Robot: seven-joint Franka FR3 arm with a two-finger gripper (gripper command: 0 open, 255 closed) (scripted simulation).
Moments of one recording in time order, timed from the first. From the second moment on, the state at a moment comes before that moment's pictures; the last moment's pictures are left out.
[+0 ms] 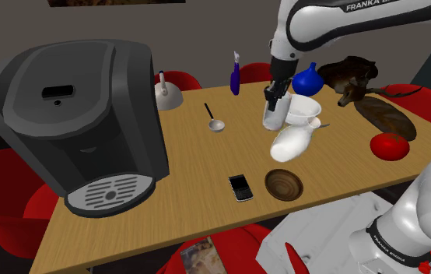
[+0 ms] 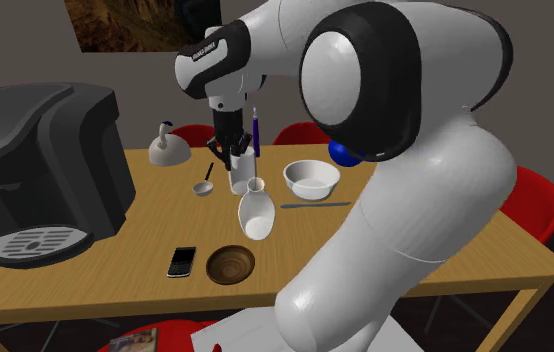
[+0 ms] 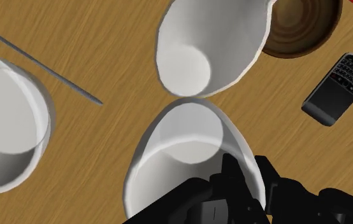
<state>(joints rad) 0.12 -0.30 -0.05 -2.20 0.01 1.91 -0.08</state>
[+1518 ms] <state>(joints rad) 0.24 -0.74 0.15 -2.60 0.14 1.87 0.18</state>
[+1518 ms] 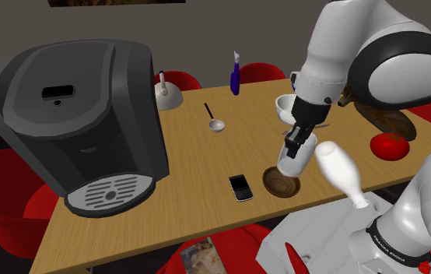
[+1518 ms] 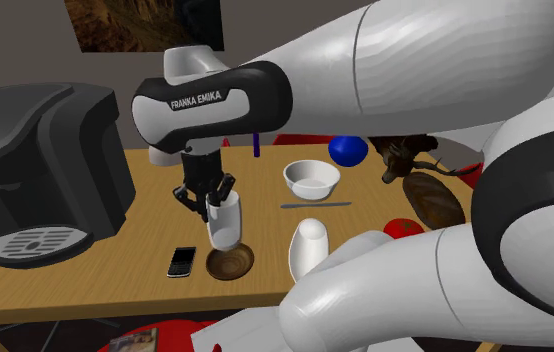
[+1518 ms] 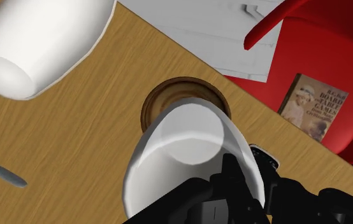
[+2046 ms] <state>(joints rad) 0.25 -0.71 0.16 -2.70 0.15 1.99 0.18</state>
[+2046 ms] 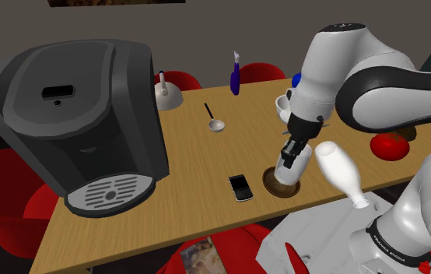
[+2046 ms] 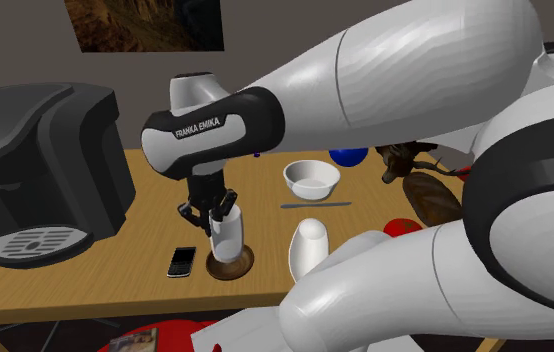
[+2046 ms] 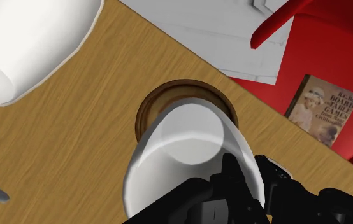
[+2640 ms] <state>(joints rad) 0.25 -0.68 0.17 -2.75 0.16 2.08 0.17</state>
